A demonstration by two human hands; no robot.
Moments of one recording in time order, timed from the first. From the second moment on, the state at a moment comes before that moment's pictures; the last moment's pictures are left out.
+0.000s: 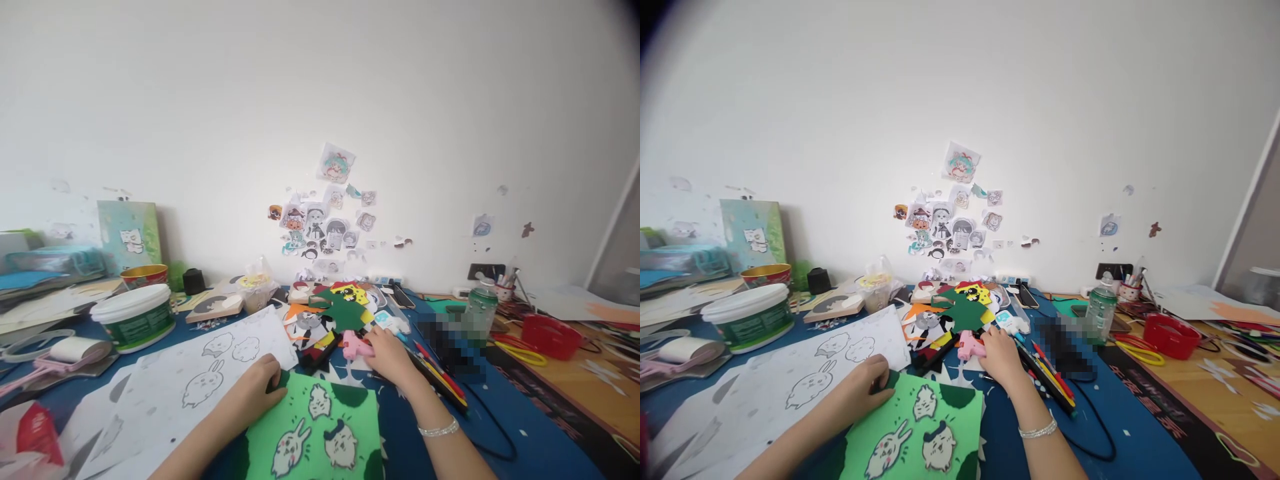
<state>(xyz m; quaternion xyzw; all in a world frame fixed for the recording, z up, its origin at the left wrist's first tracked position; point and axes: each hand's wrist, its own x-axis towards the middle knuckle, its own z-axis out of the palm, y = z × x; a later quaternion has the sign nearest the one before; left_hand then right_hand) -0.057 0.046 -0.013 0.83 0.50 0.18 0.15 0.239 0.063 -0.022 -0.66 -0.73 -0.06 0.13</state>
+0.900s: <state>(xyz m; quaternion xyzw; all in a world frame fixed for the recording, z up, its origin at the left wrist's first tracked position) -0.071 0.059 -0.009 0.80 0.48 0.26 0.26 0.264 0.056 -0.003 -0.58 -0.71 0.21 0.34</state>
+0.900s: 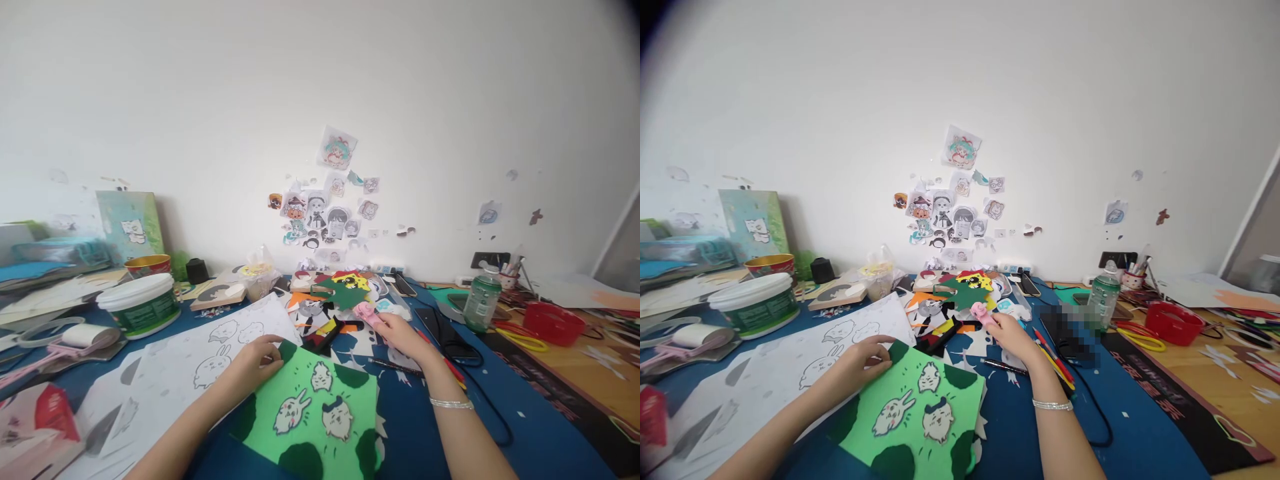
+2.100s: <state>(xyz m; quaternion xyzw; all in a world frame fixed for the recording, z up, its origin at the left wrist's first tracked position) -0.076 0.078 -0.022 0.71 0.56 0.28 0.31 0.161 0.040 -0.028 -0.31 -0.91 -0.16 0.23</state>
